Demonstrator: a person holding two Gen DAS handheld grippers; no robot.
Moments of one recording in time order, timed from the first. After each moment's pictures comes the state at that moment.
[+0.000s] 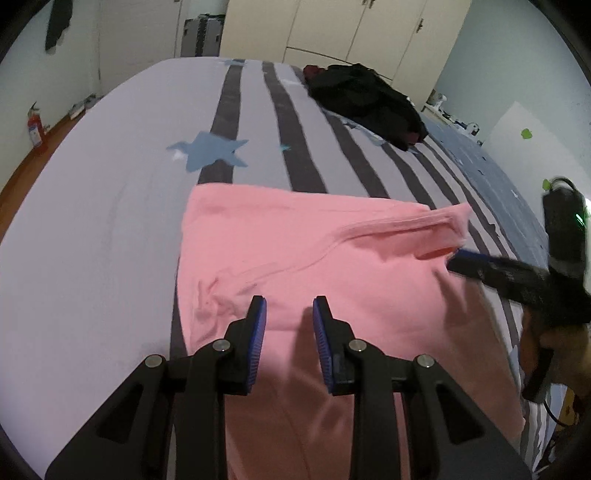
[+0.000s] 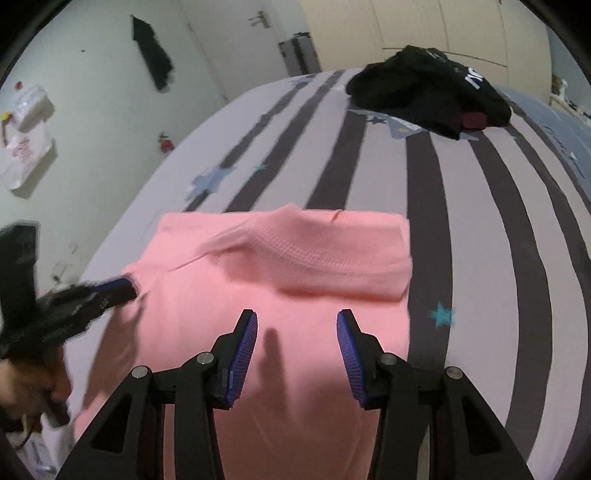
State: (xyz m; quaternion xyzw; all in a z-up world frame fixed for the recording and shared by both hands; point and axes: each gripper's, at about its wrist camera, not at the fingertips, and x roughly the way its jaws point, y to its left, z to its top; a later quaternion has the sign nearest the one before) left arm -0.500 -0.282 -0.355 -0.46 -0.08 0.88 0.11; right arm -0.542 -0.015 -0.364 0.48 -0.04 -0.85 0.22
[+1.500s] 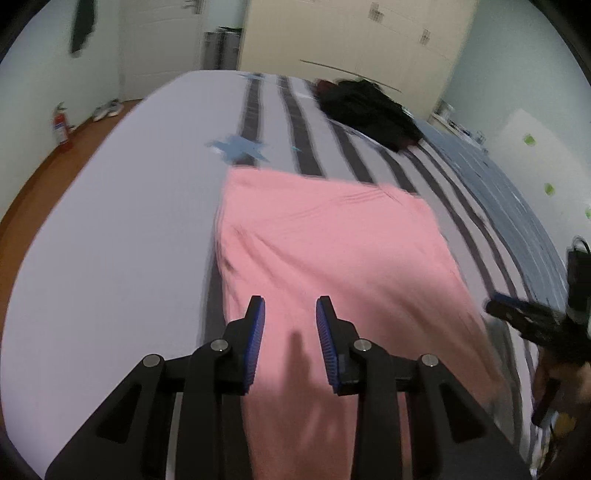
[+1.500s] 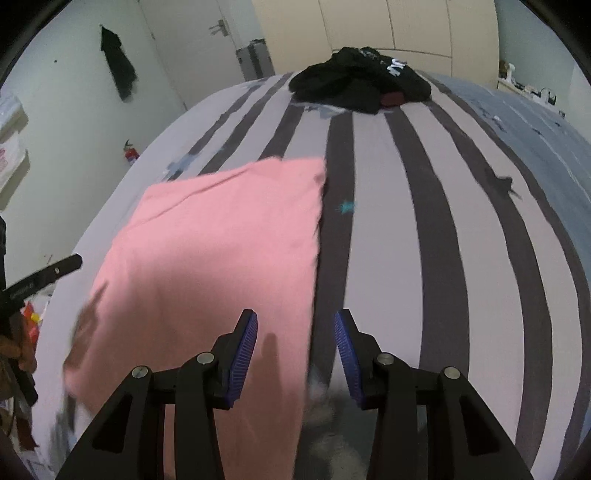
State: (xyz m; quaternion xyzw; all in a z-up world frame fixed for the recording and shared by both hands) left arm -0.395 -0.283 -0.322 -0.44 -0.08 0.89 0.09; right arm -0.424 0.036 -0.338 0.48 -0.04 -0.86 0.14
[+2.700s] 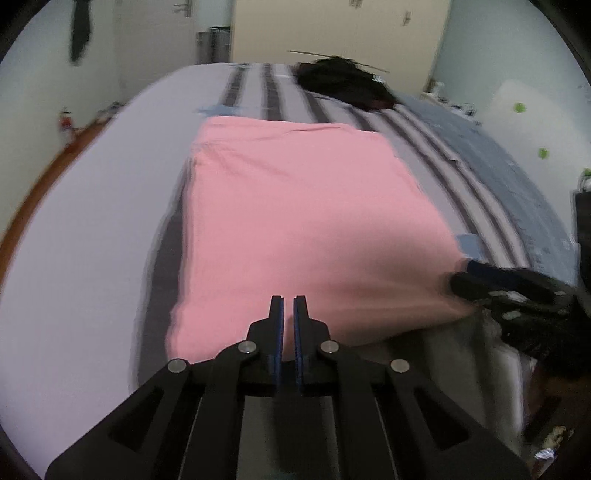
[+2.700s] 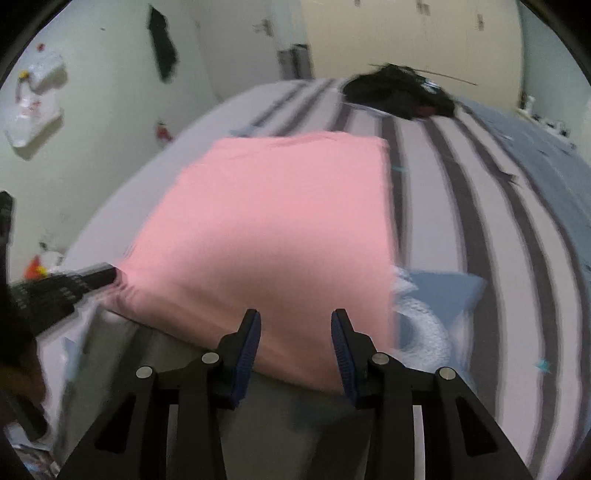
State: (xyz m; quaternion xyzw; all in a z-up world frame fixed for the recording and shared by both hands) left arm -0.287 -0.233 -0.341 -0.44 -0.05 0.89 0.08; right arm -0.311 -0.022 -0.325 0.45 0.00 -0.87 0.19
